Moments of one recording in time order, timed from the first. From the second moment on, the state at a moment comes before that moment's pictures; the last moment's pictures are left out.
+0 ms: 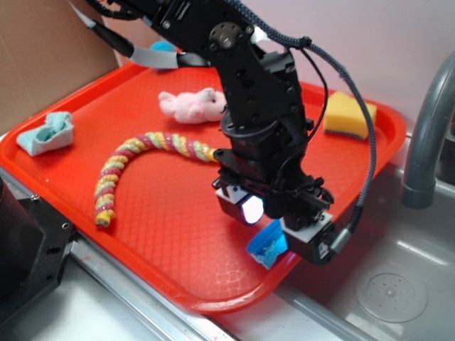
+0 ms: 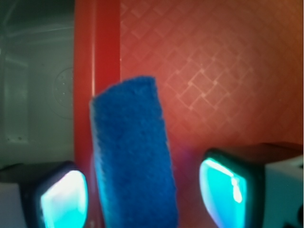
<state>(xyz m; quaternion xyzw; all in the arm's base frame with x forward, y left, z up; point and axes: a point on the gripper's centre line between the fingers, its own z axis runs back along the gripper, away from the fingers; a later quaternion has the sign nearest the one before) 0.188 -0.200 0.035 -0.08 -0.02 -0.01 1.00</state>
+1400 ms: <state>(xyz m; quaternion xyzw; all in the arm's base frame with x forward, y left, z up) 0.176 -0.145 0.112 -0.05 -0.15 -0.04 0.99</state>
